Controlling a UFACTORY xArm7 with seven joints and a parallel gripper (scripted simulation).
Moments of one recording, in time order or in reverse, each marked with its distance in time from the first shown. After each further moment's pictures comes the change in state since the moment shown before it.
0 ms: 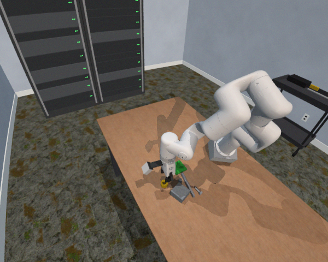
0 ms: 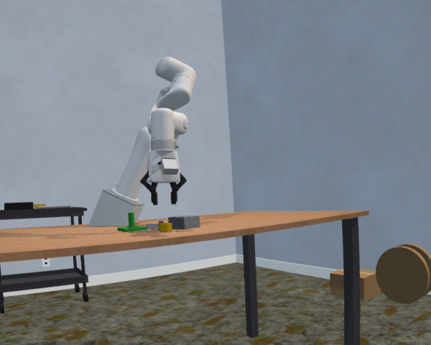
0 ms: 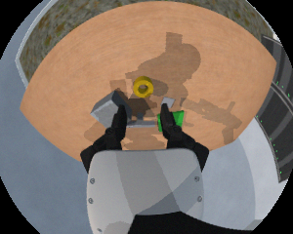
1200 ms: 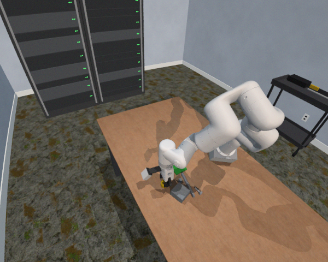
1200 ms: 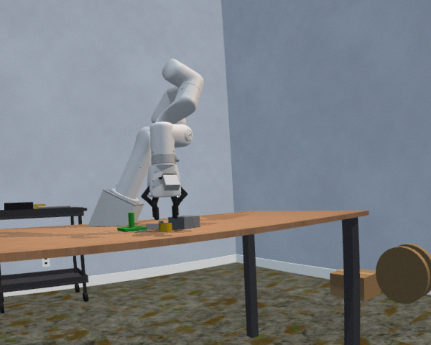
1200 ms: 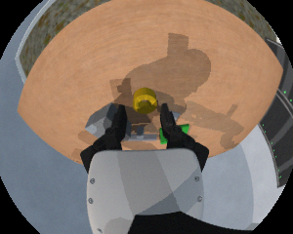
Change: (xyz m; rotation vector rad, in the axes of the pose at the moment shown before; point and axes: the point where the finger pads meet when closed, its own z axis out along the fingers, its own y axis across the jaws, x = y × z) arm 0.005 -0.001 0.045 0.018 -0.002 -0.011
